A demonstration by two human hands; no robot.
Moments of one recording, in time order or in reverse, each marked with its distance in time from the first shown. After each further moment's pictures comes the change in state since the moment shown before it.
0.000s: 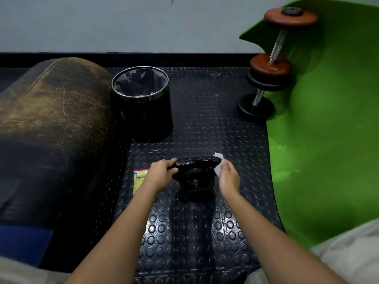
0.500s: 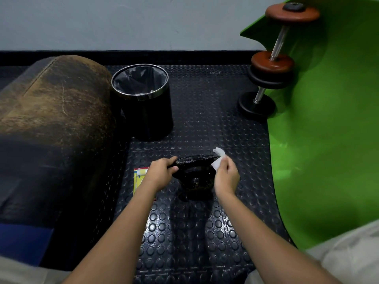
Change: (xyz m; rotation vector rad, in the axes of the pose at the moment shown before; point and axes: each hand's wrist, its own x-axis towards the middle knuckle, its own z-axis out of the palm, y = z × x) left_hand 0.000 0.000 0.000 0.012 0.008 0.002; right_hand -0.011 -0.005 0.013 0.092 0.140 -0.122
